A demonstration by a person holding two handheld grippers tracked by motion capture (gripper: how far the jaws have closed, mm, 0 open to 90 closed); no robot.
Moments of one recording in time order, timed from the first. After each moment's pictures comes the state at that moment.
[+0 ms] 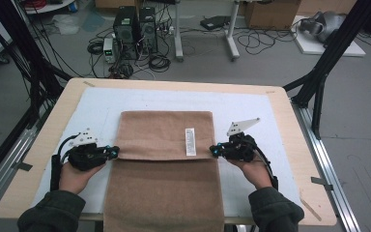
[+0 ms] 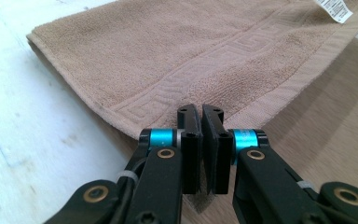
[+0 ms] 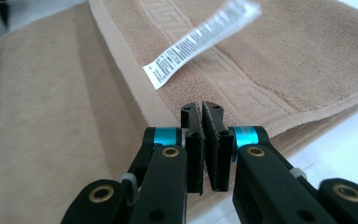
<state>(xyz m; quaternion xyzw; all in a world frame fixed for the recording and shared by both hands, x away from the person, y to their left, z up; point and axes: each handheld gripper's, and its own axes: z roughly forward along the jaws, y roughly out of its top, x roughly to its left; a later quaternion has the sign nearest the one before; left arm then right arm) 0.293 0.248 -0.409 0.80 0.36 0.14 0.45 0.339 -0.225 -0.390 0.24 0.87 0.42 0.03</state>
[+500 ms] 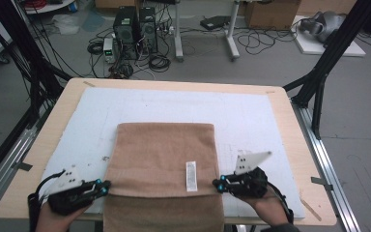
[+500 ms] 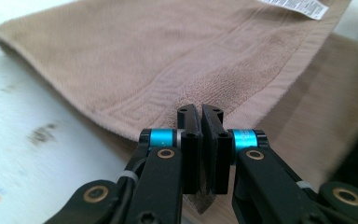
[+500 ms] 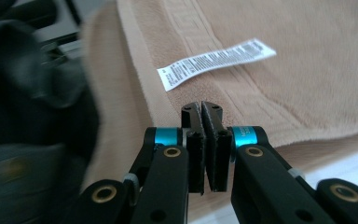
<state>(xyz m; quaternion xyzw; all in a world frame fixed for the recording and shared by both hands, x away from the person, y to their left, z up) 0.179 0.256 -0.397 0.81 0.31 0.12 0.48 0.234 -0.231 -0.378 0.17 0.88 0.44 0.01</state>
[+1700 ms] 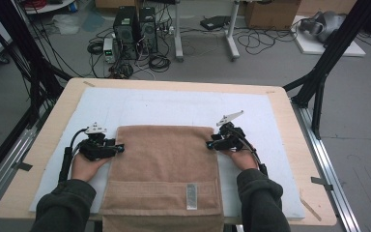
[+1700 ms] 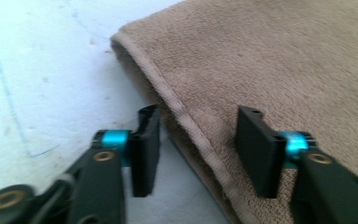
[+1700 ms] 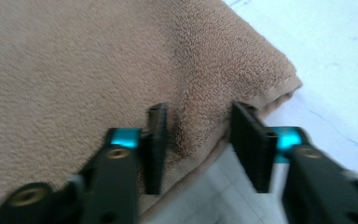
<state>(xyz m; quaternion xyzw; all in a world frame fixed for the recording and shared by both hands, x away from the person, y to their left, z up) 0.354 0.247 -0.446 0.78 0.47 0.14 0.40 0.409 -0.214 -0.437 0.31 0.88 0.35 0.06</state>
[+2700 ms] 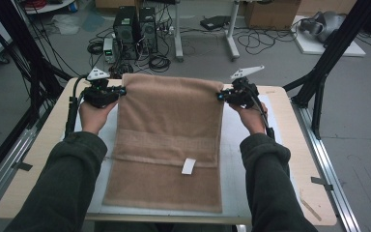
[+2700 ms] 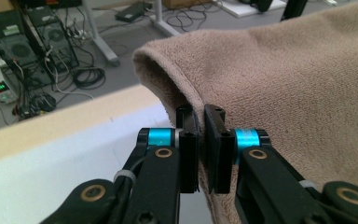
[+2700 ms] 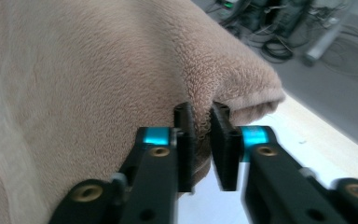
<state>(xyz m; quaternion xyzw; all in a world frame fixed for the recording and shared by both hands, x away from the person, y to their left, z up) 0.454 0.217 -0.329 0.73 0.44 0.26 0.45 0.478 -0.232 -0.317 0.32 0.84 0.40 0.19</state>
